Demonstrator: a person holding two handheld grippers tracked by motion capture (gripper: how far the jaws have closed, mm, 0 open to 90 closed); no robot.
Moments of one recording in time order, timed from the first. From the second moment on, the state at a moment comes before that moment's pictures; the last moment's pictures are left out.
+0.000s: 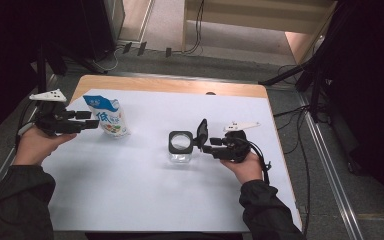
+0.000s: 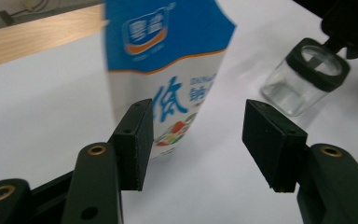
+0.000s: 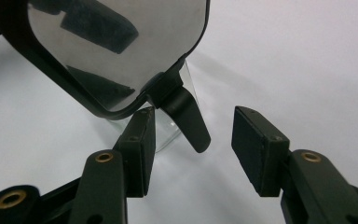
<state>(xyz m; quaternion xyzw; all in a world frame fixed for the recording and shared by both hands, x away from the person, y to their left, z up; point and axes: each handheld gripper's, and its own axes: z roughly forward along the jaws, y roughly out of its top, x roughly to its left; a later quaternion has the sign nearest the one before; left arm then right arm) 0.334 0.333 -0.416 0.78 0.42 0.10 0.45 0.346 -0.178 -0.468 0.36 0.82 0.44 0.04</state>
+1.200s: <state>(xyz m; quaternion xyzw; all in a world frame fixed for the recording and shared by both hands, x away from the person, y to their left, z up) 0.394 0.324 -0.432 0.80 0.37 0.07 0.47 0.317 -0.202 -0.474 0.38 0.81 0.44 0.05</state>
